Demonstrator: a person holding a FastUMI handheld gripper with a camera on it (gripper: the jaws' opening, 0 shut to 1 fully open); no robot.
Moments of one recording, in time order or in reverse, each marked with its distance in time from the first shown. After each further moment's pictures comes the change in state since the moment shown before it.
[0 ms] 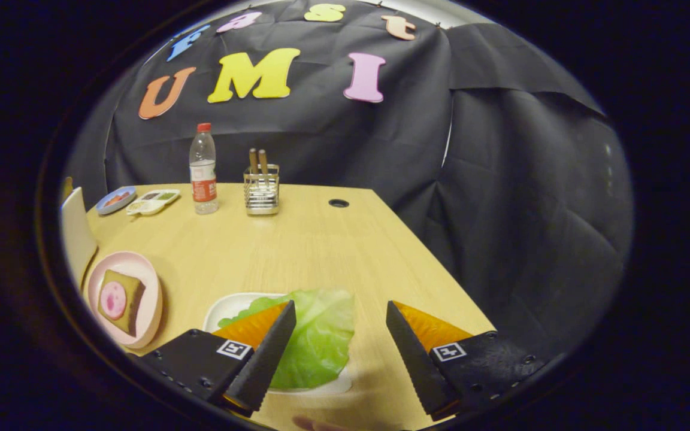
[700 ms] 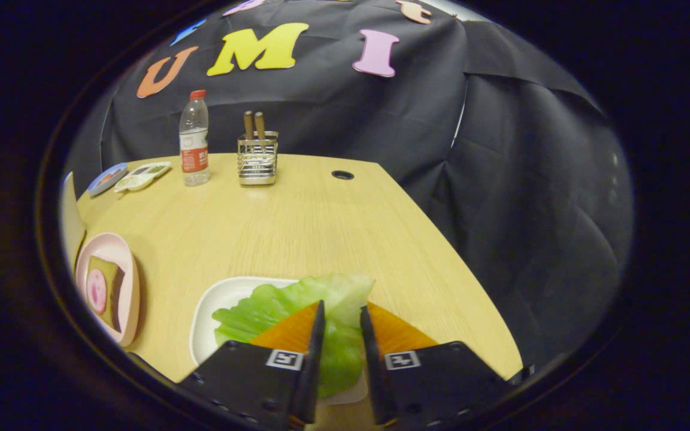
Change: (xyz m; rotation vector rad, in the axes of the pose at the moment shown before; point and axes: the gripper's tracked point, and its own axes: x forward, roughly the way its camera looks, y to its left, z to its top) arm 0.020 0.007 -0.006 -0.069 0.086 -0.062
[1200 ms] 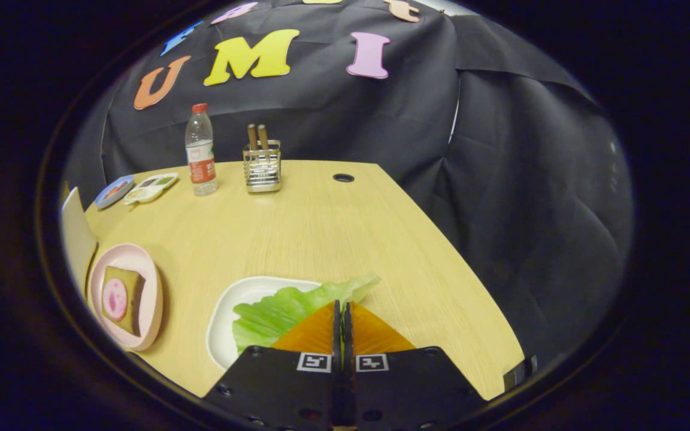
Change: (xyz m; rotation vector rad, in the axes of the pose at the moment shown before) arm -0.041 0.004 0.007 0.058 -0.024 0.045
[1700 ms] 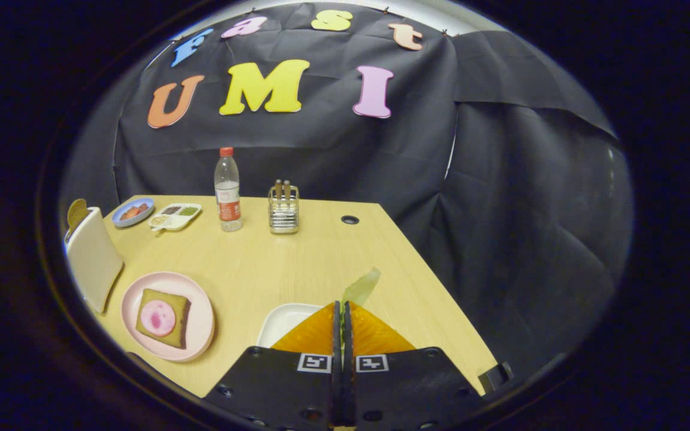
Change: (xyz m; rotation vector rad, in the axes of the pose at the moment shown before) arm -0.079 0.021 0.043 -0.033 -0.127 0.001
